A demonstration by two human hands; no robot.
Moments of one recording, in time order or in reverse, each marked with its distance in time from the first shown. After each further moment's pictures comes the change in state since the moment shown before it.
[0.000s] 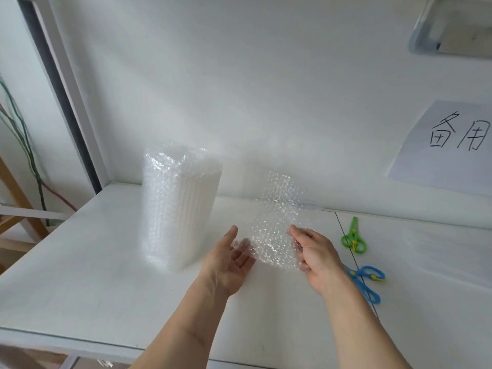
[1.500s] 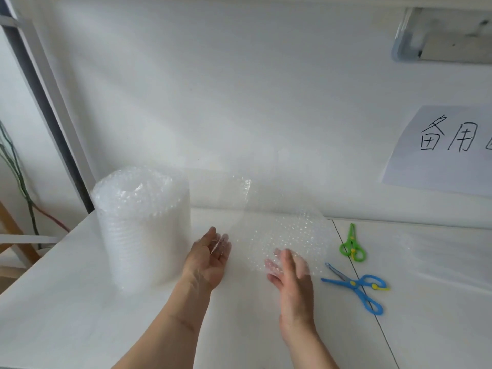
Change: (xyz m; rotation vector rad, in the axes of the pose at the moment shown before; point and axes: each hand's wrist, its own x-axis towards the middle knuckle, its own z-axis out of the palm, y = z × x) left_hand 0.046 0.038 -0.007 -0.158 -0.002 0.187; right_hand -0.030 0.045 0.043 0.273 0.144 -0.221
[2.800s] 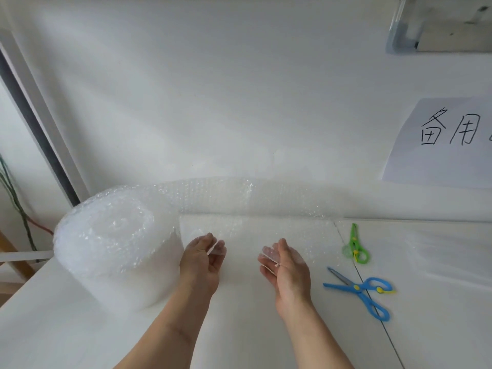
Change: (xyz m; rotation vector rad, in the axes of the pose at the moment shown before) left_hand -0.001 0.001 0.010 0.106 0.044 0.174; right_hand 0.040 -0.009 0.019 0.116 0.016 0.256
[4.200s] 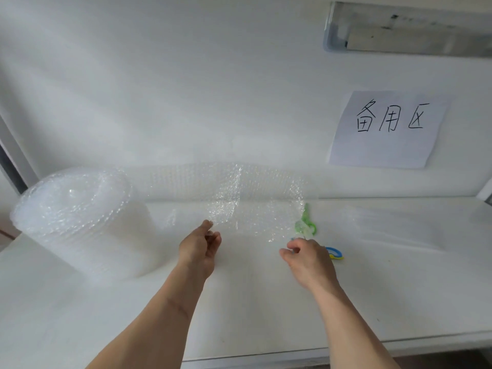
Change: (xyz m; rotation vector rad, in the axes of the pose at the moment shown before) left_hand -0.030 -0.053 0.026 0.140 -0.026 -0.118; right_hand -0.015 -0.053 -0.123 -1.335 0.187 -0.266
